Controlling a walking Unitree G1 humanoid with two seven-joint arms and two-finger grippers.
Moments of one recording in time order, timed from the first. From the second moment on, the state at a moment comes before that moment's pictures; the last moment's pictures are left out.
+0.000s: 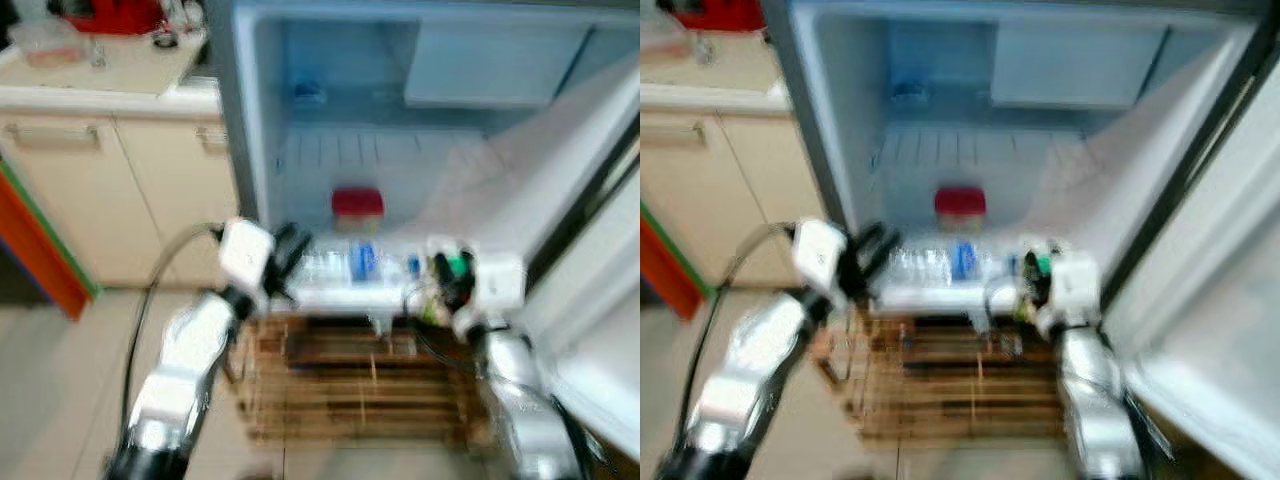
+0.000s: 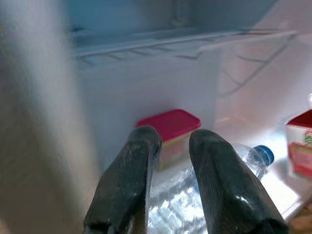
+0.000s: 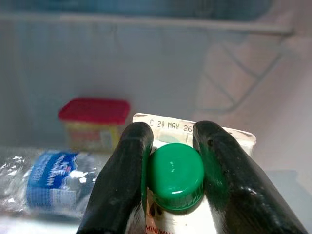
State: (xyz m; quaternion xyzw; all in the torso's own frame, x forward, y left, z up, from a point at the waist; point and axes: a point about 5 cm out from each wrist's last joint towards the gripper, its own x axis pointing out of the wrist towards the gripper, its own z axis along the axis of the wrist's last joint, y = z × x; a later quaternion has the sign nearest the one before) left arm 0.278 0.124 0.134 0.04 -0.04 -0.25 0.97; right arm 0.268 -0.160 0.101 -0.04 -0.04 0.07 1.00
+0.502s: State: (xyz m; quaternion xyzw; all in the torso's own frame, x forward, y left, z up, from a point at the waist) left arm 0.271 0.087 0.141 0.01 -0.02 -0.34 0.94; right arm 0.302 -0.163 0.127 -0.04 -0.07 0.06 0.99
